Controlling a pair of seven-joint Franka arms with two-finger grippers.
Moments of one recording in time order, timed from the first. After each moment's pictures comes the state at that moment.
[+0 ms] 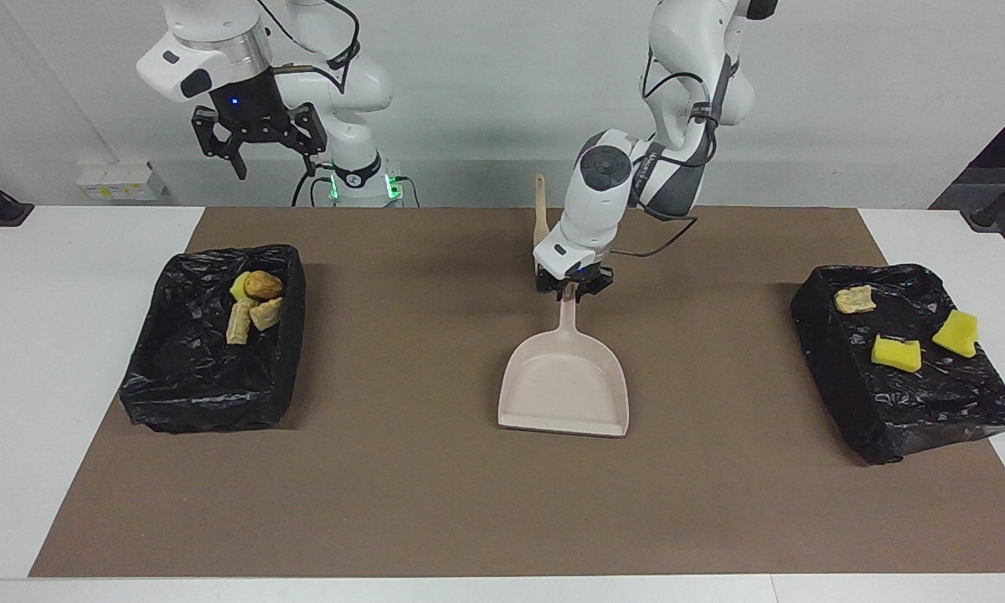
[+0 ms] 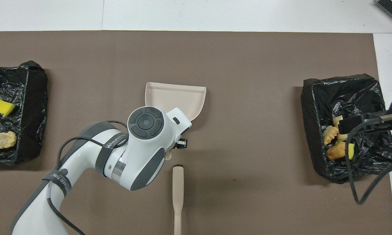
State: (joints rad) left arm -0.58 0.19 -0.07 -1.98 -0.07 2.11 -0.44; right arm -0.02 -0.07 0.12 -1.49 -0.02 1.38 0.03
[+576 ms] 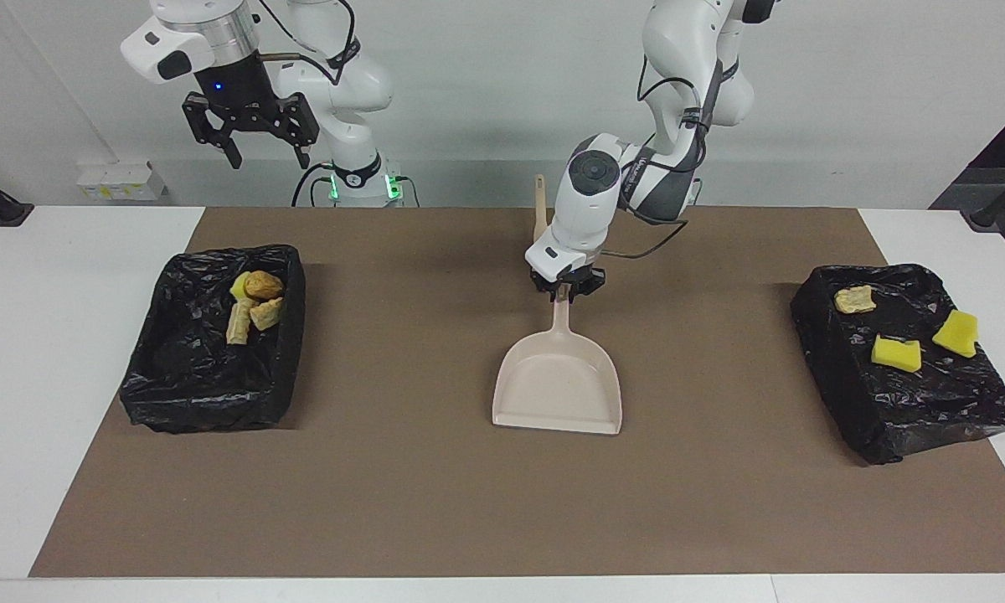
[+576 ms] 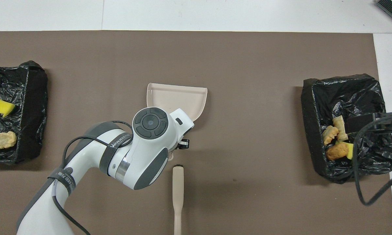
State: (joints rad) left arm -0.59 0.20 -0.06 -1.97 -0.07 2.11 -0.45; right arm -0.02 -0.09 0.10 -1.49 0.01 1.38 0.10
